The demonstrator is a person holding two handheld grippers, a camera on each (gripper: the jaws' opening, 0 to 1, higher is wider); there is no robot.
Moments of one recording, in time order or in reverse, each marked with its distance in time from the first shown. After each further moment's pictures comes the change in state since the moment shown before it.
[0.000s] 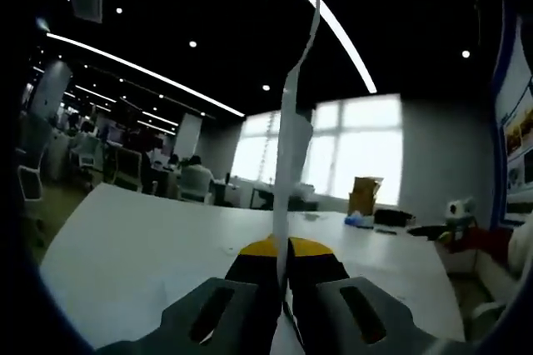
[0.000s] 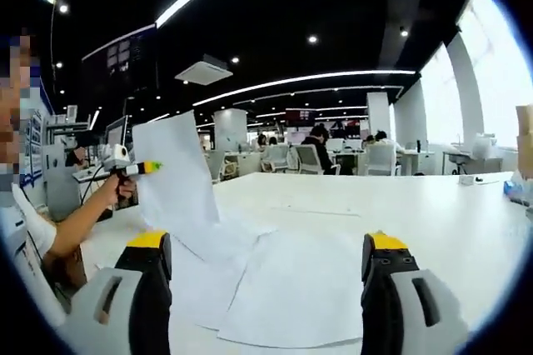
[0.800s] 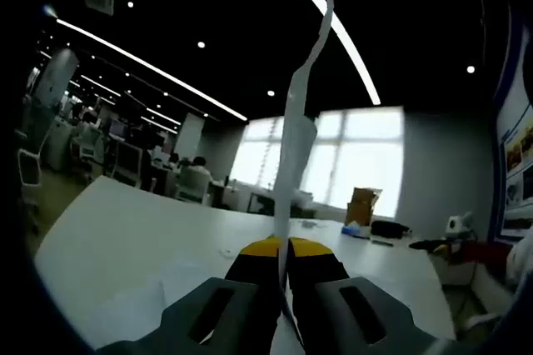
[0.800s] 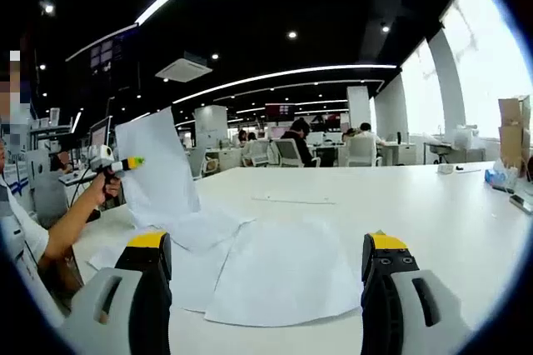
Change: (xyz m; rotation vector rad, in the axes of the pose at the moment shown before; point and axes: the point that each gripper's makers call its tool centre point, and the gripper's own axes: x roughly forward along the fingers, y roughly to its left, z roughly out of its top) left arm -0.003 0.007 0.004 -0.061 -0.034 0.002; right arm -0.022 -0.023 -0.009 0.042 0.019 -0.102
